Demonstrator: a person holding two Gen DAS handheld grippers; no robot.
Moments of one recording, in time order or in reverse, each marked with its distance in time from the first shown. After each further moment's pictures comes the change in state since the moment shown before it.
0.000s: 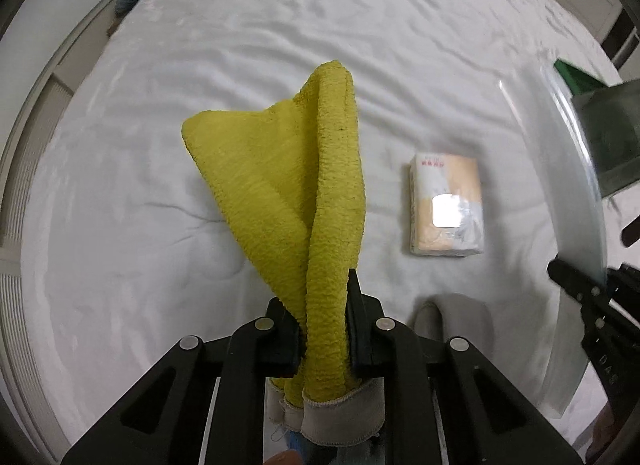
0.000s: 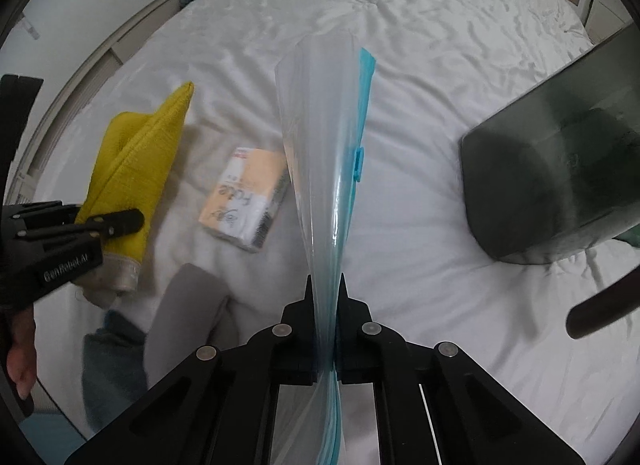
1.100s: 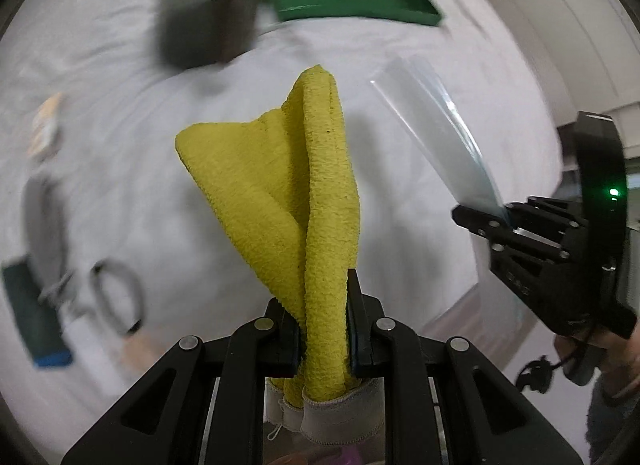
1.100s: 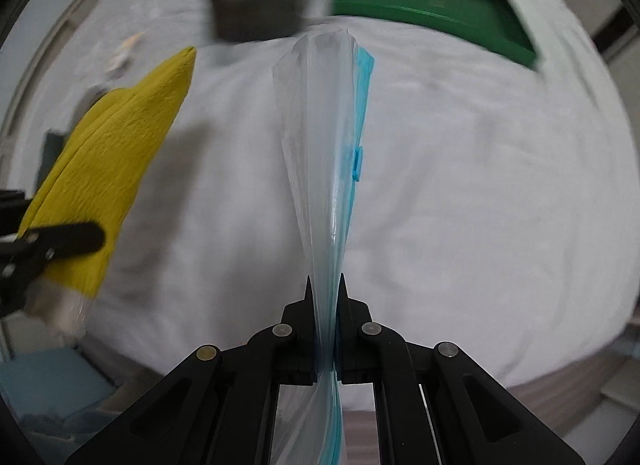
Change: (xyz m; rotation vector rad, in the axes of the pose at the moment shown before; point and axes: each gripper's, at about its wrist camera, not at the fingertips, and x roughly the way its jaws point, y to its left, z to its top) left arm -0.109 -0.318 -0.126 0.272 0.221 -0.419; right arm -0.212 -0.263 -0.189 0.088 0.261 -0.126
